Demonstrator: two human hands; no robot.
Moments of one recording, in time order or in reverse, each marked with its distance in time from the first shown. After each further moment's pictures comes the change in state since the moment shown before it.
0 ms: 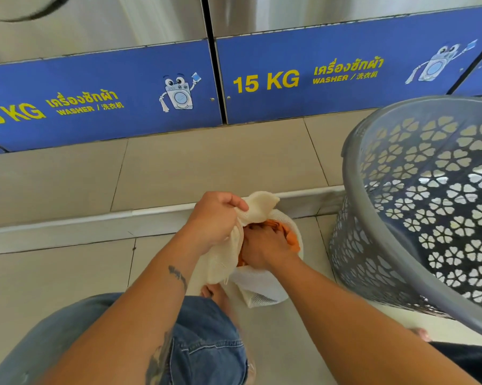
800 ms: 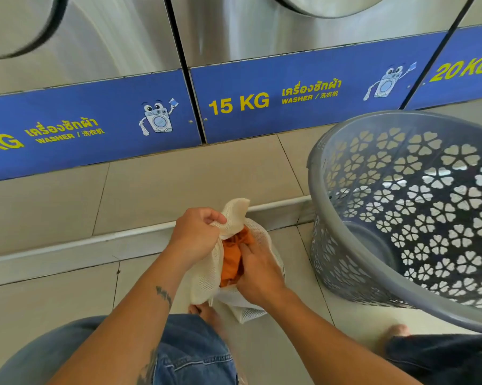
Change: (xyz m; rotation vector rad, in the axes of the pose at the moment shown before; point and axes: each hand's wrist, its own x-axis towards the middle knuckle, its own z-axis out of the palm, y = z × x) left_hand -0.021 0.012 0.001 0.131 0.049 0.065; right_hand -0.060 0.003 0.010 0.353 0.320 -0.064
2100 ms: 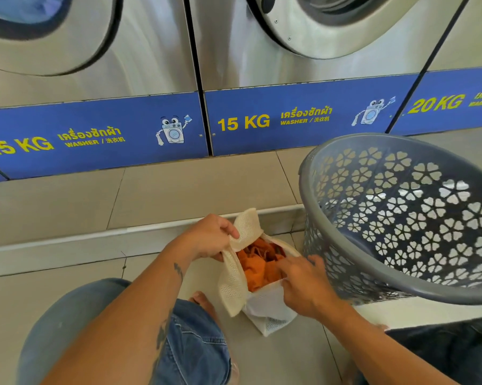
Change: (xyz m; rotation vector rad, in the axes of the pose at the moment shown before) left_hand -0.032 -0.001 -0.004 0.061 -0.349 0.030; right_hand -0.089 0.033 -0.076 -0.414 -0.006 -0.034
